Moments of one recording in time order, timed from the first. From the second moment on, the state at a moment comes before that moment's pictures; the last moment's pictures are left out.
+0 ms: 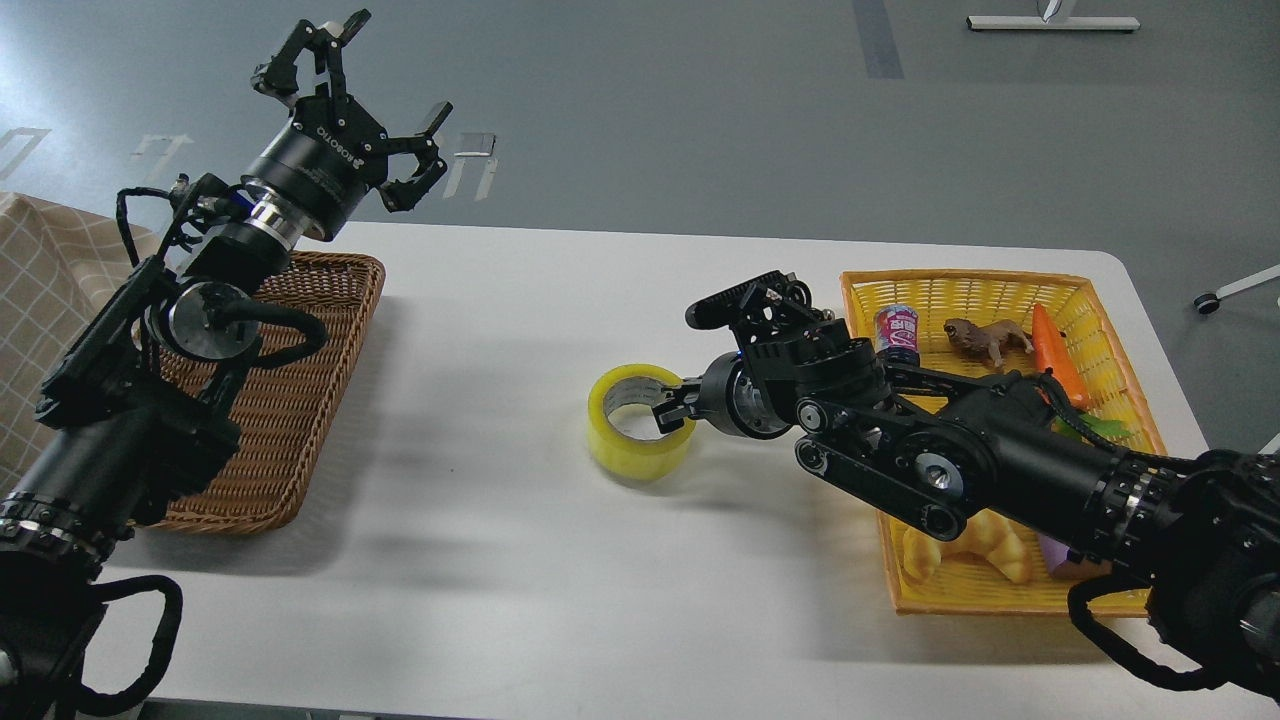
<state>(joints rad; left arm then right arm) -0.64 0.31 -1.25 -0.91 0.33 -0.49 -0.07 1.00 0.00 0.26 0.95 -1.68 0.49 -0.27</state>
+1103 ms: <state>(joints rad) -0.64 0.32 -1.25 -0.91 0.33 -0.49 -0.07 1.02 -0.03 0.32 1.06 -1.65 0.49 -0.27</state>
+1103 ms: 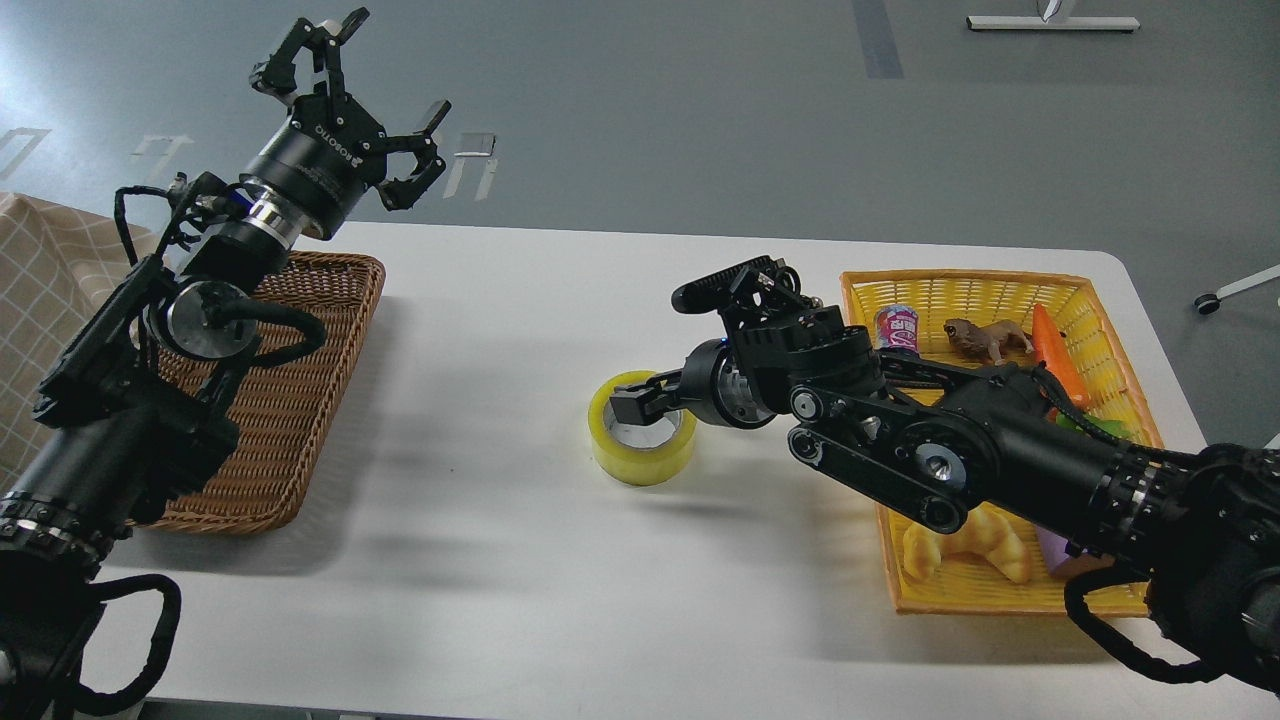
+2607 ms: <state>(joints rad) -0.64 0.33 -1.25 -0.92 0.33 -0.49 -0.07 0.63 -0.01 1.70 1.24 -0.98 0.49 -0.05</state>
